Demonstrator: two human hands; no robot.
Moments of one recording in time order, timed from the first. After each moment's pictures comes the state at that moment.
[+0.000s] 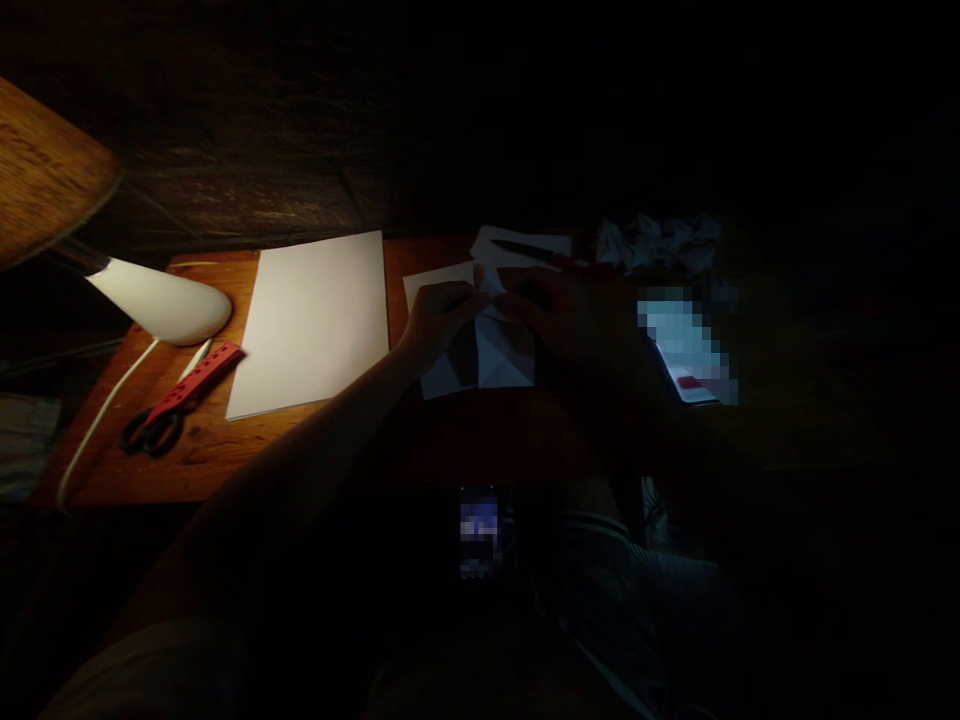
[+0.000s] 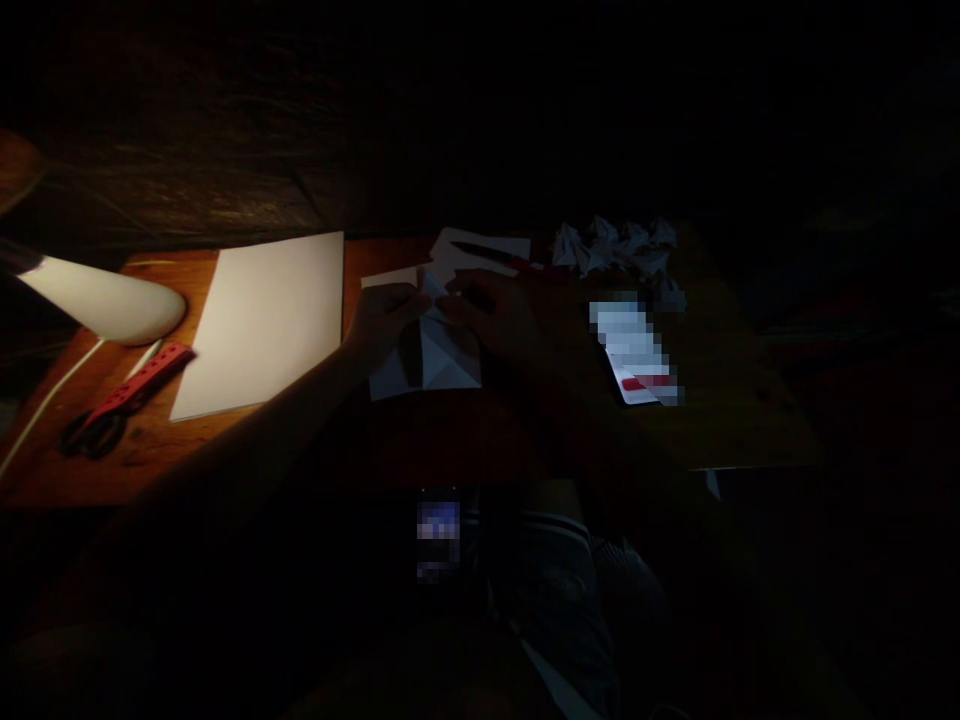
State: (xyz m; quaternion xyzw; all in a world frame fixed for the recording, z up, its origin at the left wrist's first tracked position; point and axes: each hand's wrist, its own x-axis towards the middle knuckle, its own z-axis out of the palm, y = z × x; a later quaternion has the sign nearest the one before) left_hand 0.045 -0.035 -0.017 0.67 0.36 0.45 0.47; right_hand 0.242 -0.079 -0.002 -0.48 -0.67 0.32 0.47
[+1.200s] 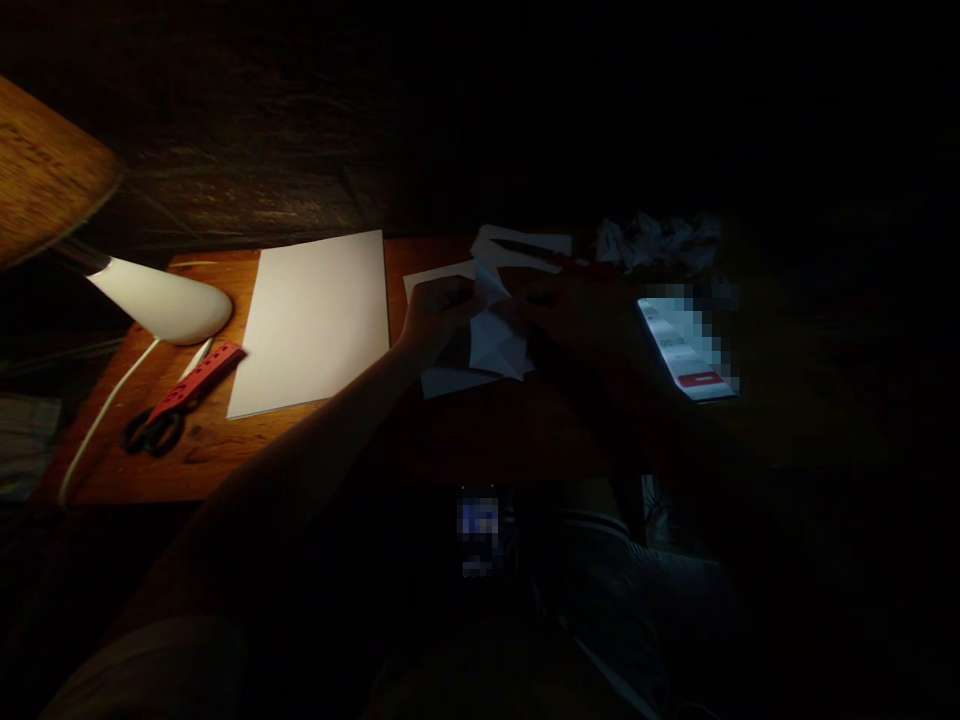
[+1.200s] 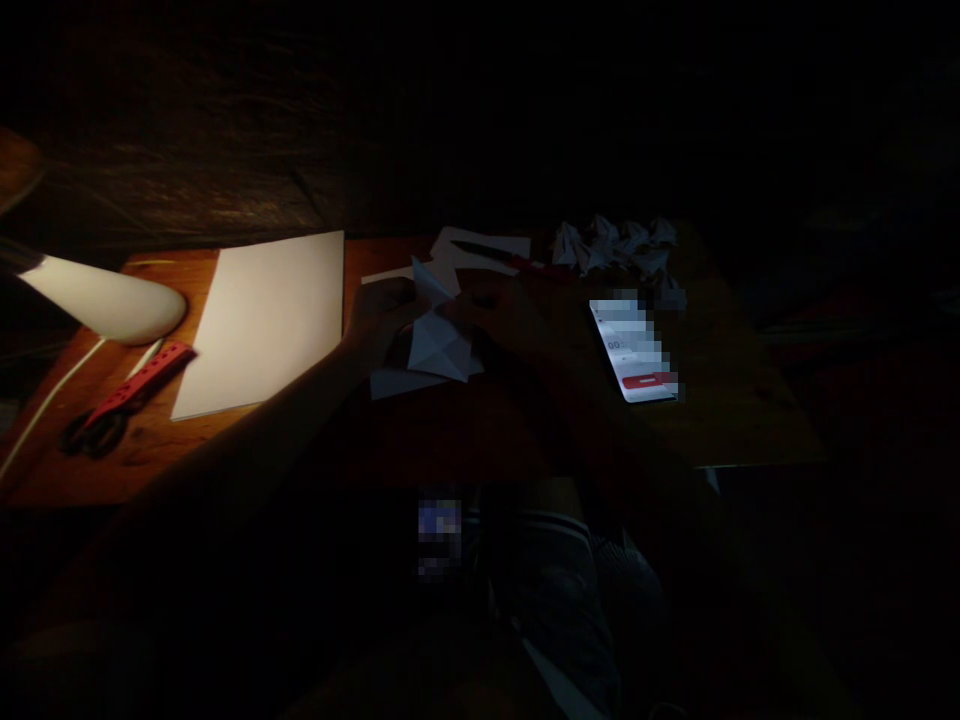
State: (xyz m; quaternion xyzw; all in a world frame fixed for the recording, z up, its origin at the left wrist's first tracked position) left_hand 0.047 -0.033 -0.018 0.61 0.37 0.46 0.53; right_hand 0.244 -0.090 0.030 -0.54 -0.66 0.37 0.37
